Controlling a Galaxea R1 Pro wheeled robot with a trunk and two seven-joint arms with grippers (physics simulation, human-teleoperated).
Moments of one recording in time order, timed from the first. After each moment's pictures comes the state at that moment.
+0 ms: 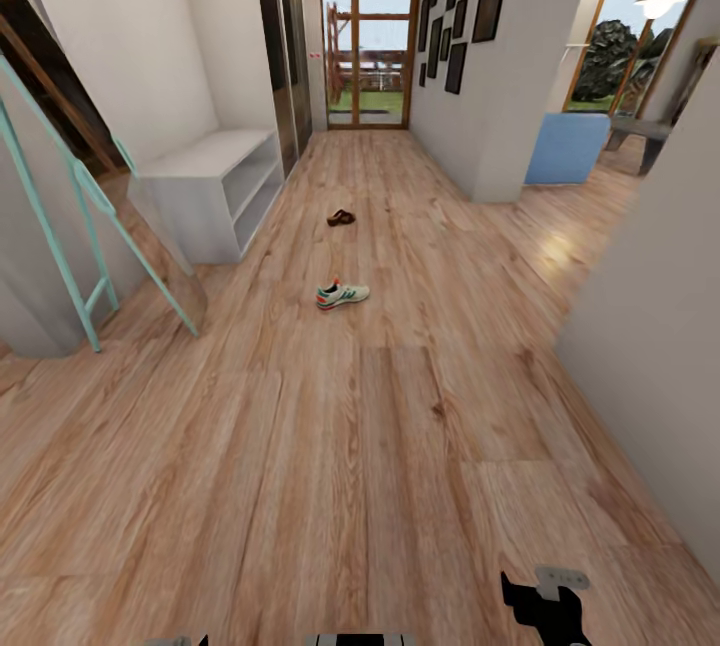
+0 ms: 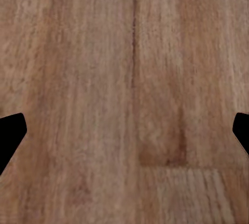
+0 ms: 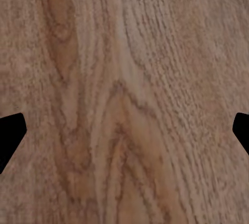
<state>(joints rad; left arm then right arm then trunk) -0.17 0.16 0.12 -0.38 0.16 -0.41 -0.32 -0.50 -0.11 -0.02 -0.03 -0.07 -0.43 -0.04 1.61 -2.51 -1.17</state>
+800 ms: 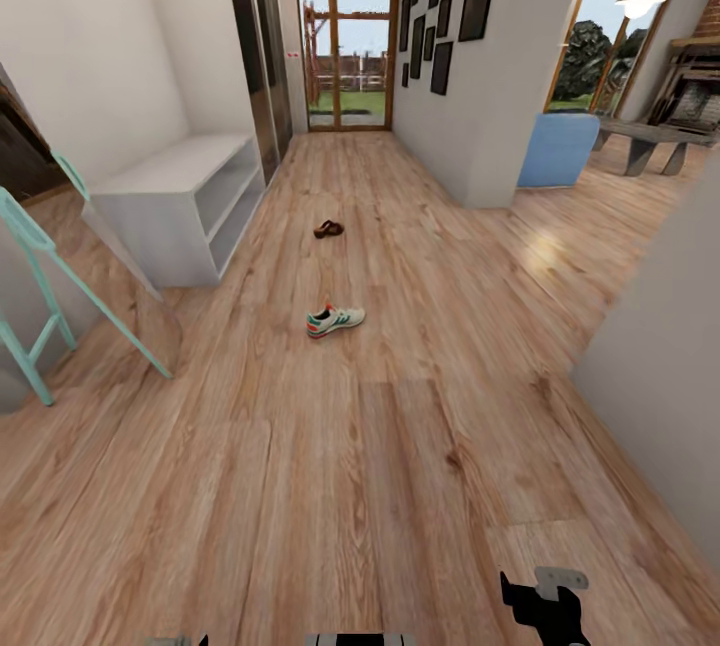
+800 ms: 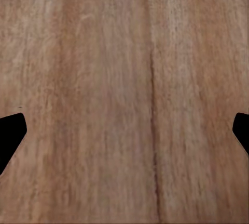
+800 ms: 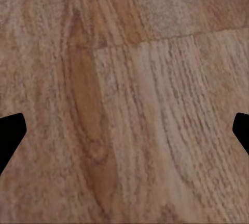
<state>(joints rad) -0.17 0.16 0.12 -0.38 0.16 -0.41 -0.32 -0.50 -0.11 -0.02 -0.03 -0.07 -0.43 -0.04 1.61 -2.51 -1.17</state>
